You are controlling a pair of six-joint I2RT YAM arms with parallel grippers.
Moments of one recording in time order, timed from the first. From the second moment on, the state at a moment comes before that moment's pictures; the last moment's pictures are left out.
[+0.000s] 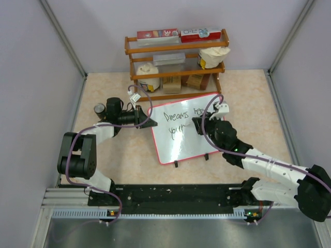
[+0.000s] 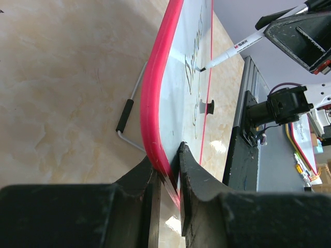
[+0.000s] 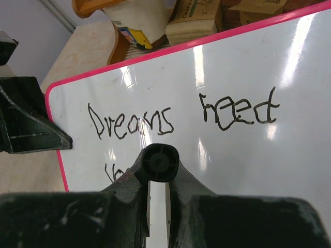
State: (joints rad) left arm -0.12 1.58 0.77 0.30 1.14 -0.31; right arm 0.78 1.06 0.55 0.36 0.36 0.48
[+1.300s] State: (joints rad) left arm -0.12 1.58 0.77 0.30 1.14 -0.31; right arm 0.66 0.78 0.55 0.13 0.19 0.42
